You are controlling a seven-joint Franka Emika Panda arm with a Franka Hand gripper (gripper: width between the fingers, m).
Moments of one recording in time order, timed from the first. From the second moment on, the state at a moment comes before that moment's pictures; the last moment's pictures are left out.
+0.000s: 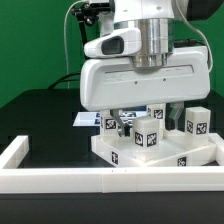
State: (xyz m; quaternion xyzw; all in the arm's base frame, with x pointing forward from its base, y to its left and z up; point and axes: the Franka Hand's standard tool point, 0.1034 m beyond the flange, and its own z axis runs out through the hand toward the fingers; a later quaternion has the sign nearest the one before) arm 0.609 0.016 0.071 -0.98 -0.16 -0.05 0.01
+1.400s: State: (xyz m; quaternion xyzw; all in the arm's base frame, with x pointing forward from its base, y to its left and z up) arm 0.609 0.015 0.070 -0.98 0.21 -0.05 0.04
